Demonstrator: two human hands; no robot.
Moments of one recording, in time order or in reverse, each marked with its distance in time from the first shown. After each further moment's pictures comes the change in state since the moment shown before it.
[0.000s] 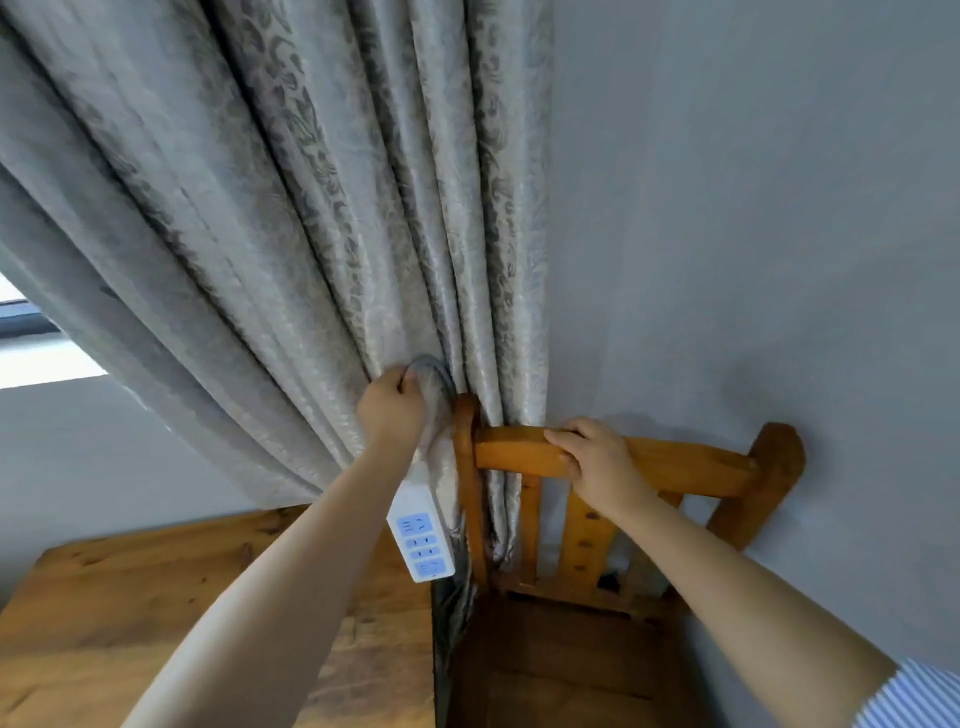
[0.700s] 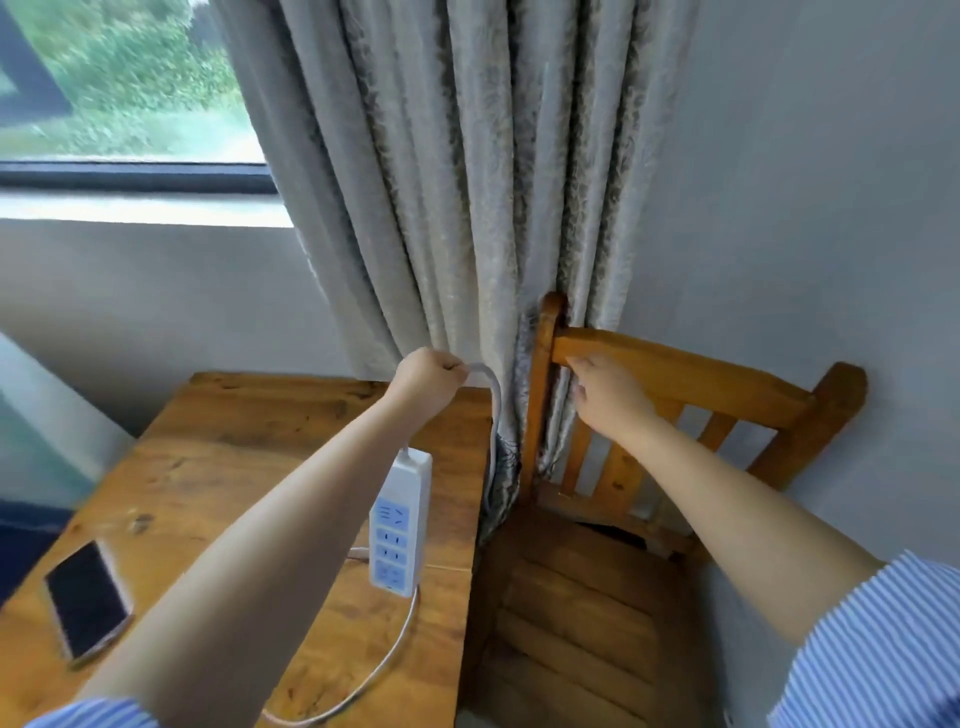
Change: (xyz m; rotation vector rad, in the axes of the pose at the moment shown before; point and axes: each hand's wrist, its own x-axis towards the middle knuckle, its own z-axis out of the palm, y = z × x) left_hand -0.113 -0.033 -0.096 0.306 -0.324 -0.168; right_hand -0.041 -0.083 0.001 -0.152 -0.312 -0.005
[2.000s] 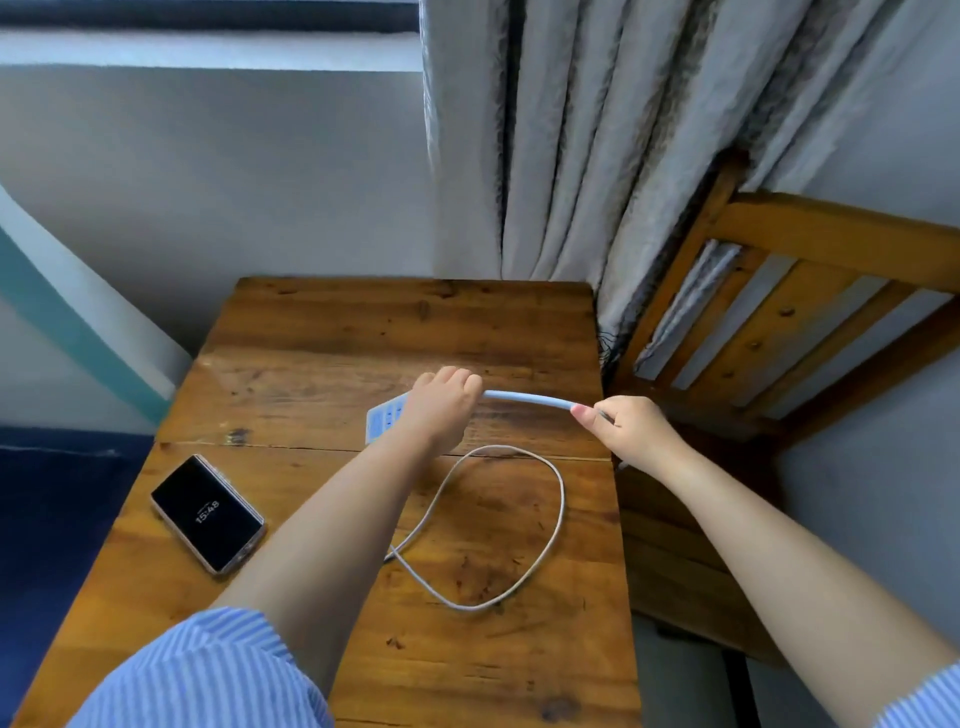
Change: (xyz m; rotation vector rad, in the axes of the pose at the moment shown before) left_hand -0.022 -0.260 -0.032 0.806 -0.188 0.465; right_hand -0.070 -0.164 0.160 0.295 -0.123 0.133
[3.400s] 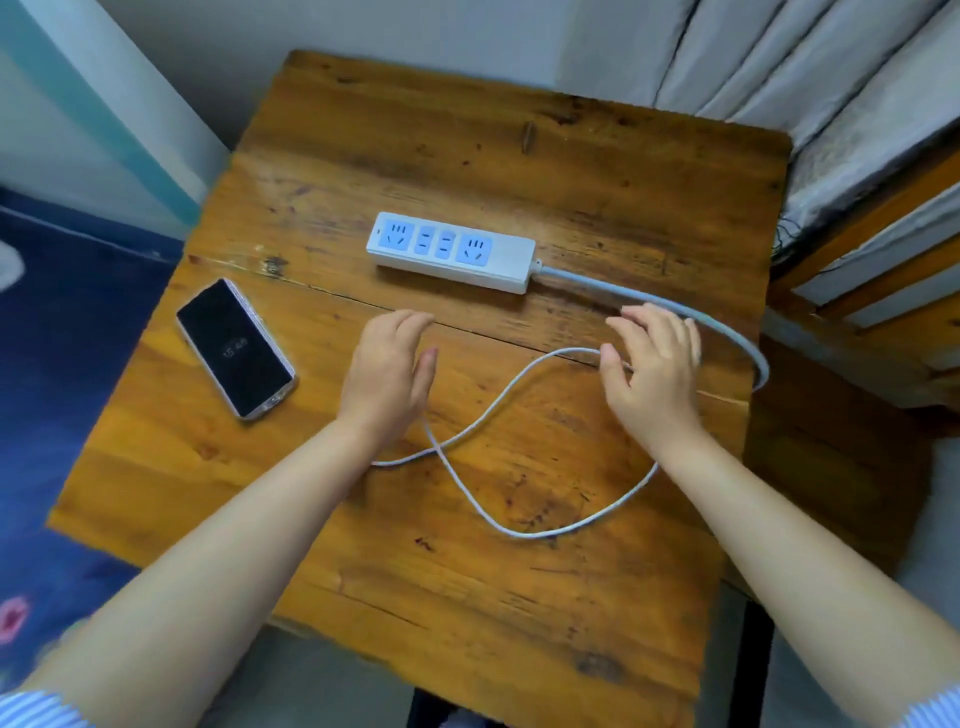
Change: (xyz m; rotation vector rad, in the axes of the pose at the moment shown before) left_hand -0.082 -0.059 0.104 -0.457 0.303 -0.435; right_hand 0.049 -0.001 0.130 -0.121 0.258 -0.195
